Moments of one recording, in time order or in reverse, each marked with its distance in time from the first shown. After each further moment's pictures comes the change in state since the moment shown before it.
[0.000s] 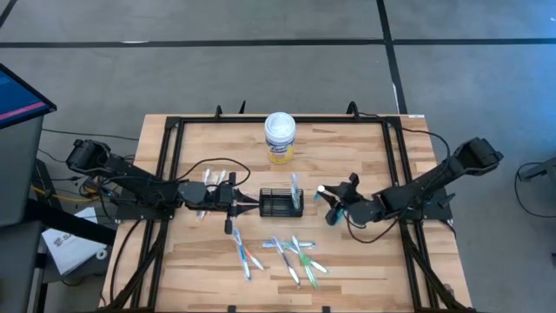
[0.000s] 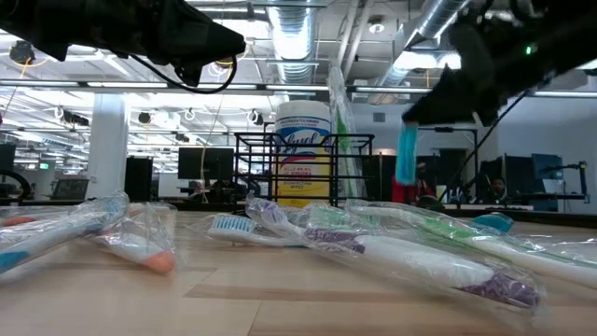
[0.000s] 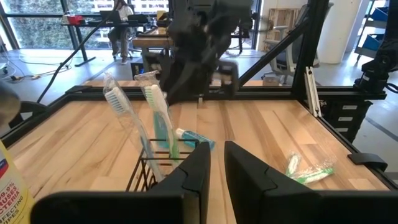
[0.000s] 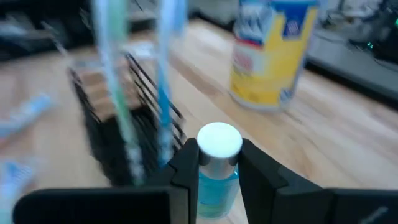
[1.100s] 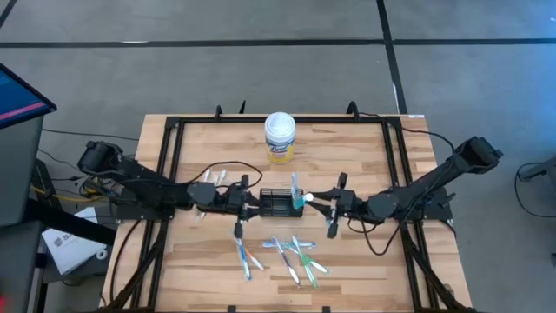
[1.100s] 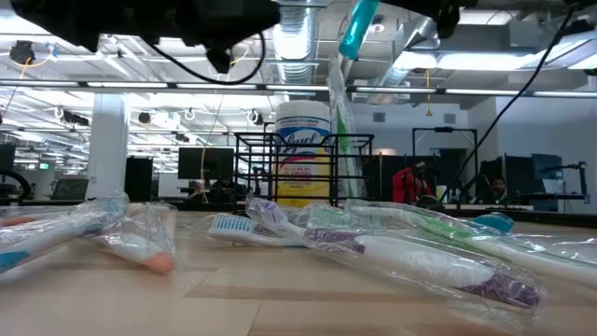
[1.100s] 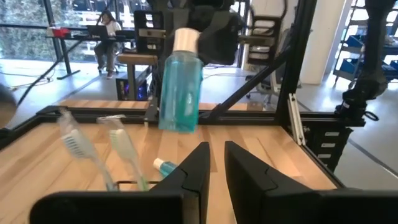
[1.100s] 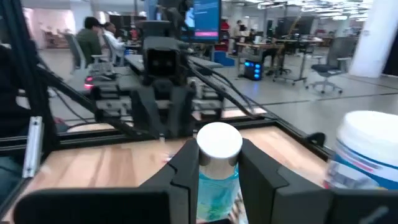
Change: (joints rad) left arm 0.012 0.177 0.140 0.114 0.066 -0.019; right arm 0.063 0.015 0.165 0.389 -0.168 -0.483
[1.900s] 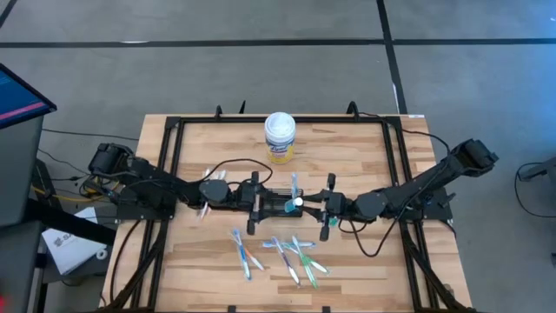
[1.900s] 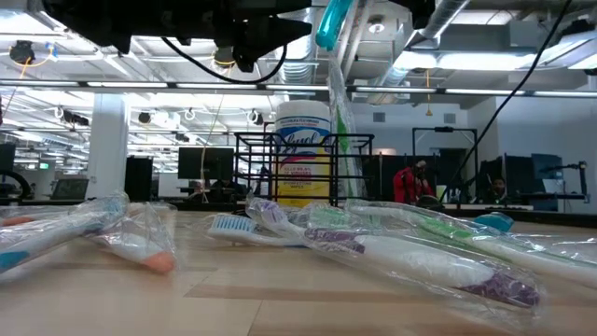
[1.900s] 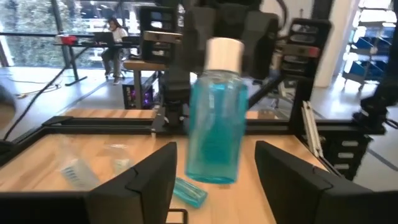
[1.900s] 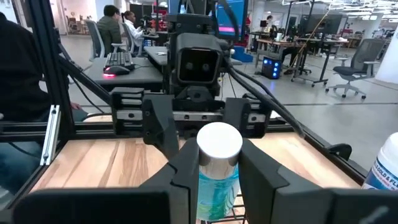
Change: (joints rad) left arm 0.055 0.106 0.101 0.030 0.022 0.020; right arm -0.053 0.071 0.104 -0.064 -0.121 -0.025
